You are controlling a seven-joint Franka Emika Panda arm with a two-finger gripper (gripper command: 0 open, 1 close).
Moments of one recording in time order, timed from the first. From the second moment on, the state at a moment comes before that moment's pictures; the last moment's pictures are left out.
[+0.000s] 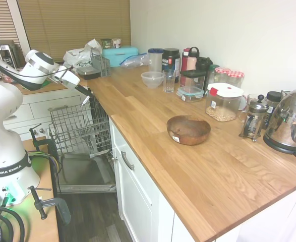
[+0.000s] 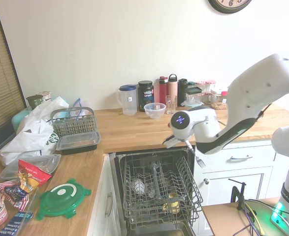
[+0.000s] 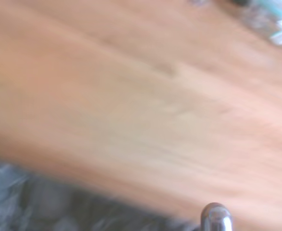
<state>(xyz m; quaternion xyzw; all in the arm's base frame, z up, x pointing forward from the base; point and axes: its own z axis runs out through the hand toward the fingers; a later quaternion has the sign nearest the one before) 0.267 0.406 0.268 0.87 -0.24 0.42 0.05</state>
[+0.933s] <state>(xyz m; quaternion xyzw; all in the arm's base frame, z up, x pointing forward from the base) 0.281 0.523 0.105 0.89 -0.20 0.40 0.10</state>
